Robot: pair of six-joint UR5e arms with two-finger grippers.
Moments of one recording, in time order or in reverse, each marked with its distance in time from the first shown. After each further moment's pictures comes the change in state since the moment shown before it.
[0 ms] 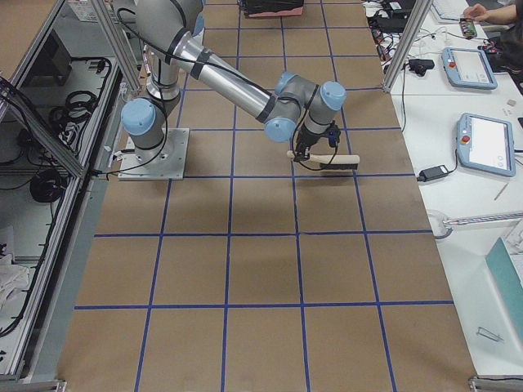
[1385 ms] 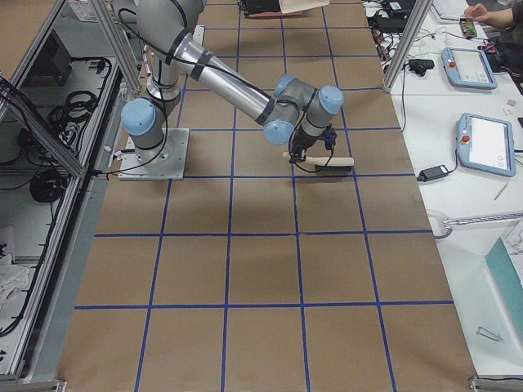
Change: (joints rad) left arm -0.377 0.035 0.054 -0.255 -0.711 -0.422; right arm -0.001 0.009 0.021 0.008 -0.010 -0.008
